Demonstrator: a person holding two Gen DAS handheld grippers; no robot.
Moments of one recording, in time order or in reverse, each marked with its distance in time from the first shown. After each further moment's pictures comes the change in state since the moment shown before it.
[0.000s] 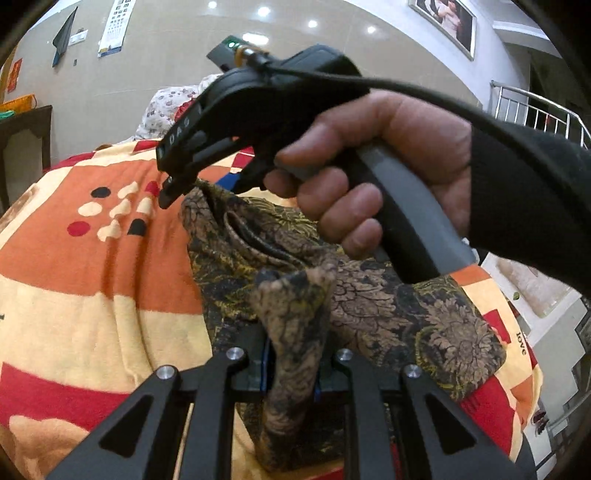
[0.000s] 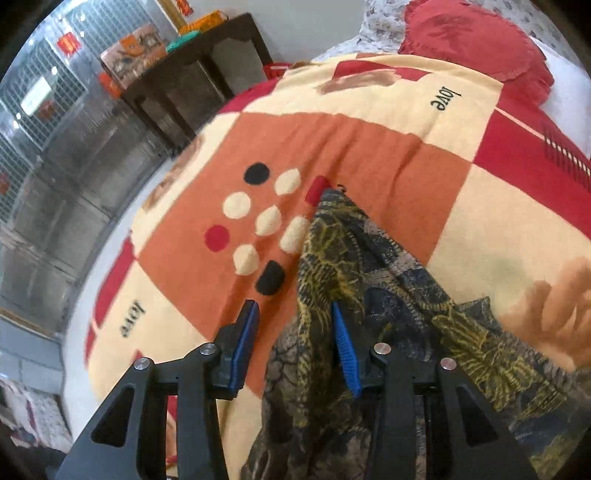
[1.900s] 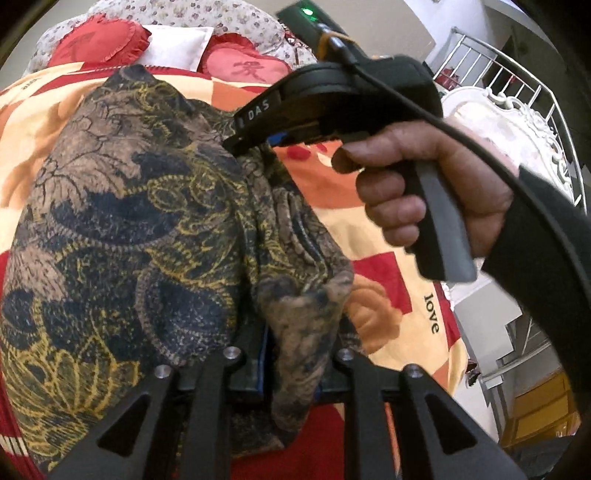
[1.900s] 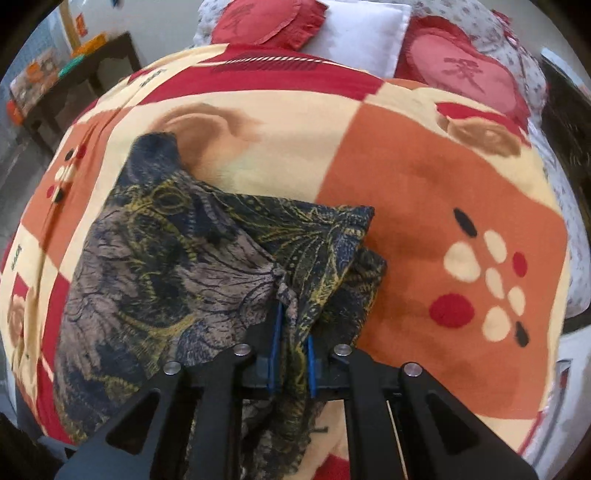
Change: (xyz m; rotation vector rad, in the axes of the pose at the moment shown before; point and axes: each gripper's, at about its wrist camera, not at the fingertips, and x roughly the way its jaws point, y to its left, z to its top) left arm 0.105 -0.211 -0.020 0.040 0.354 -0.304; right arm -0.157 -0.246 -0.197 0.265 -0.074 -0.341
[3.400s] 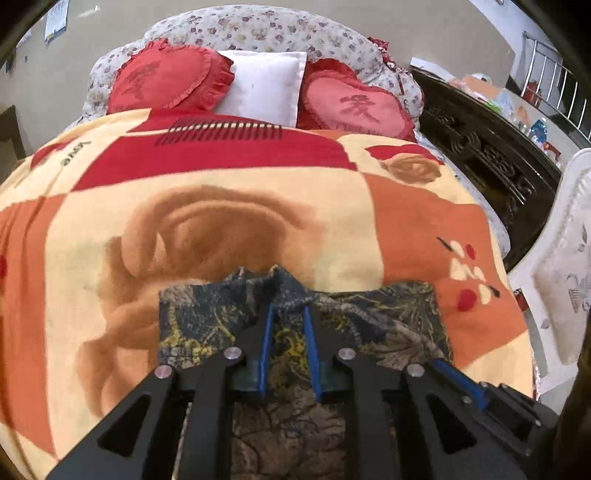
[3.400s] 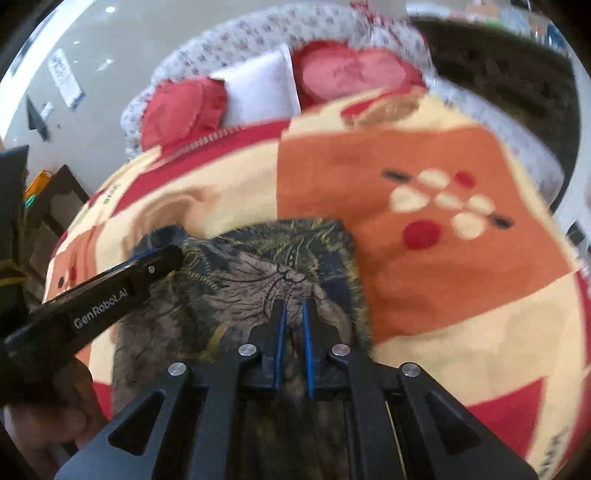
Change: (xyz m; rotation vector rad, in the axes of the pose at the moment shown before) left arm 0.040 0.101 0.162 -0.067 -0.082 0.392; right arm -0.018 0.023 -0.050 0.412 -0.216 -0.093
